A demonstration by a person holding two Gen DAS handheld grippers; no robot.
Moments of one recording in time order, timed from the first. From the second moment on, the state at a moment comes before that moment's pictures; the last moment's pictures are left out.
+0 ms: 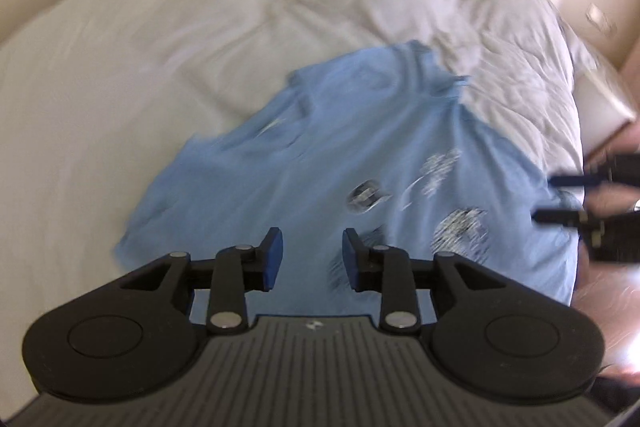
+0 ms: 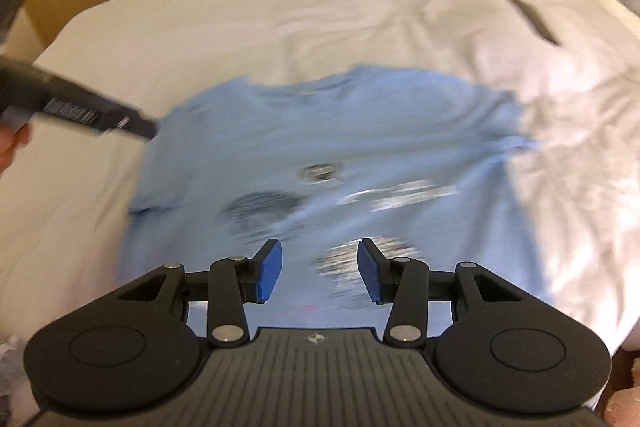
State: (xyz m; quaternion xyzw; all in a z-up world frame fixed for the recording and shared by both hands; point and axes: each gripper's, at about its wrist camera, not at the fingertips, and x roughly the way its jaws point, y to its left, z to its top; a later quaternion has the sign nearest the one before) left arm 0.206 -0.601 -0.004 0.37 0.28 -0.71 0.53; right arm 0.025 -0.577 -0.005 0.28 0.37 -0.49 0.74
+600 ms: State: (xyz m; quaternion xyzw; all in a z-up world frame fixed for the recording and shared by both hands) left arm -0.084 -0.693 -0.011 0.44 0.18 -0.69 0.55; right arm -0.242 -0.732 0.006 0.23 0.41 -0.45 0.76
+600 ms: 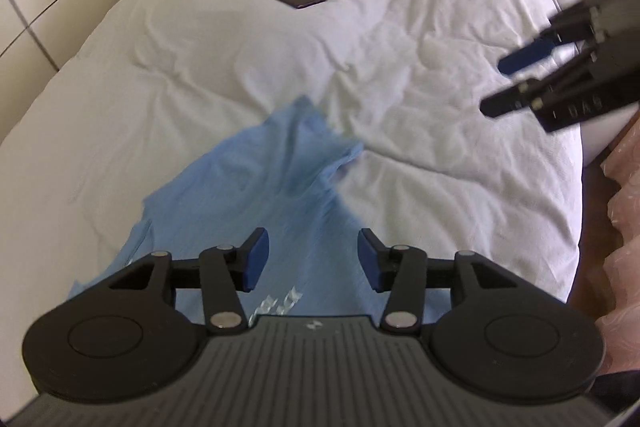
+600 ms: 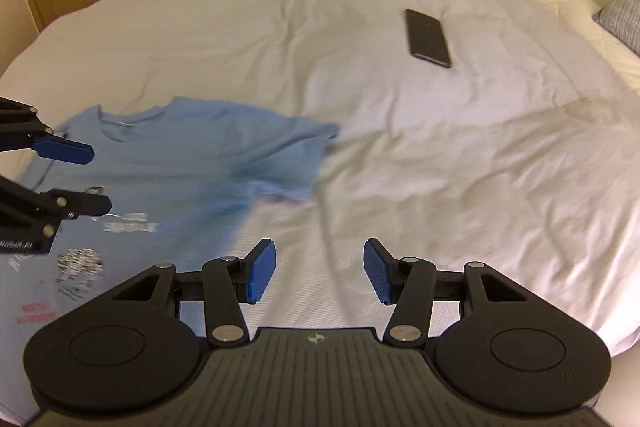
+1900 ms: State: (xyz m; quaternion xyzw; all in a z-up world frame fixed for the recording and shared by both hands) left arm -0.191 -0.844 -0.174 0.56 0.13 -0.56 0.59; right arm -0.117 -1.017 -0.135 0.06 0.60 0.03 0.80
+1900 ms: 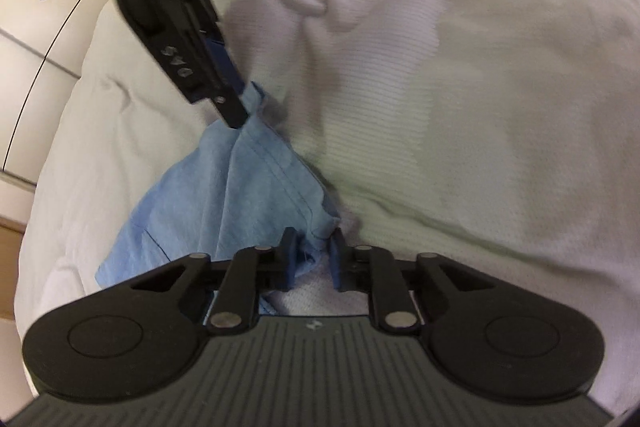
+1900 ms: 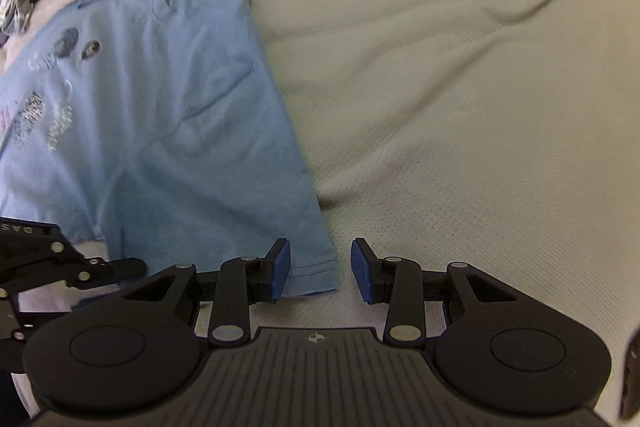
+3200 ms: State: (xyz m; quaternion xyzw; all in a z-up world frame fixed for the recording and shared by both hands) left arm -0.030 -0.715 -0.164 -0.24 0.58 -0.30 0.72; right arm -0.016 -0.970 -0.096 0.06 0.55 0.10 0.82
